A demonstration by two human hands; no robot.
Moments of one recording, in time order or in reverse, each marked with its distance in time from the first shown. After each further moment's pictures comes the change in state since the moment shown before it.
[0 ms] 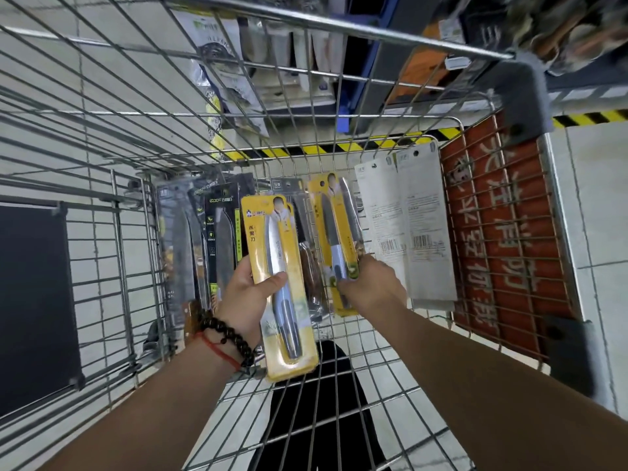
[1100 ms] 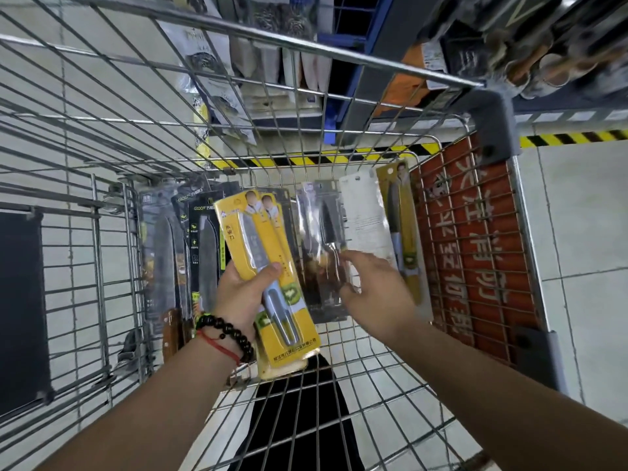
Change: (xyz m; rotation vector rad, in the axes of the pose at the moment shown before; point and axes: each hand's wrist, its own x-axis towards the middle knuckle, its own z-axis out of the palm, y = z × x) left_hand 0.029 -0.011 0.007 0.005 0.116 -0.021; right_hand -0.035 0.011 -0.055 0.071 0.070 -0.420
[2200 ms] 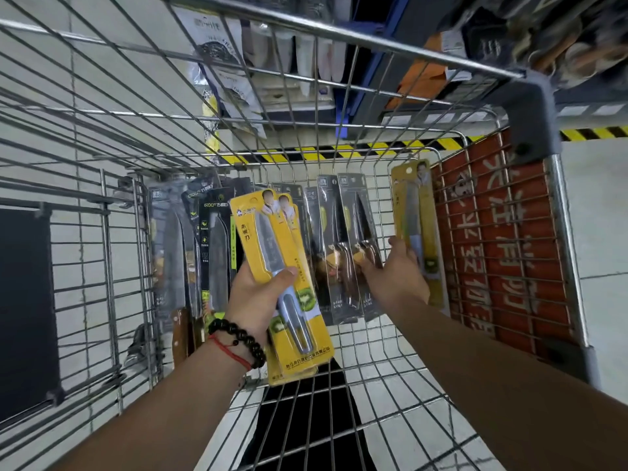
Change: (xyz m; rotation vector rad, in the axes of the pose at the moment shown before) left_hand -0.005 0.000 0.000 0.141 0.034 0.081; right_hand 0.046 0.019 0.021 -0.004 0.080 0.453
